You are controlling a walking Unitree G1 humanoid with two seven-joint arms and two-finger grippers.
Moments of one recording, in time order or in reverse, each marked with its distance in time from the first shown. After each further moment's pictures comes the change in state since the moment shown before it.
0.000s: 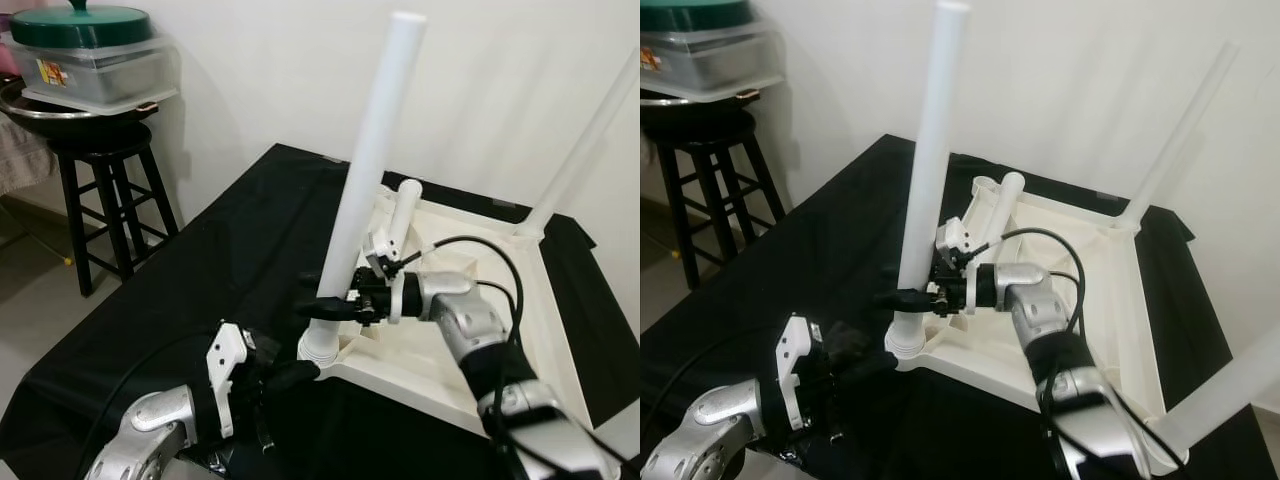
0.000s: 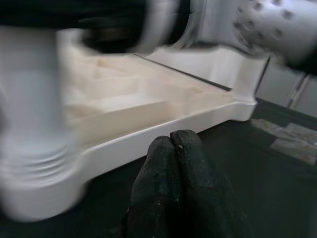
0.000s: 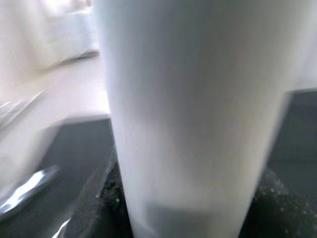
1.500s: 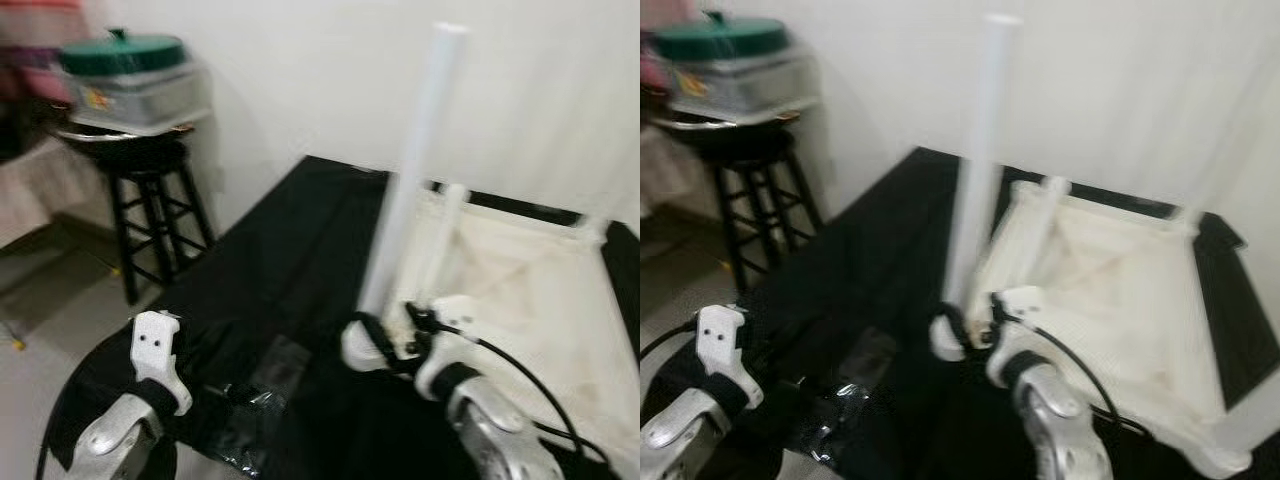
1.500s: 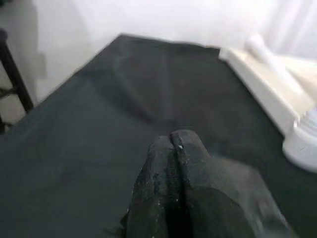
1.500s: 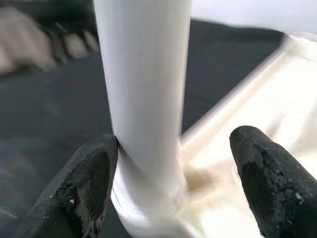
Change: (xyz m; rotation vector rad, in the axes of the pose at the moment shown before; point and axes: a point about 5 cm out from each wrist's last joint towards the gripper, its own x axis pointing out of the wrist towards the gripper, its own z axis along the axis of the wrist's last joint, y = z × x) left arm -0.056 0.020 0.001 -0.040 -0.028 0.757; right arm -0.132 -0.012 -0.032 -0.048 0.154 -0.653
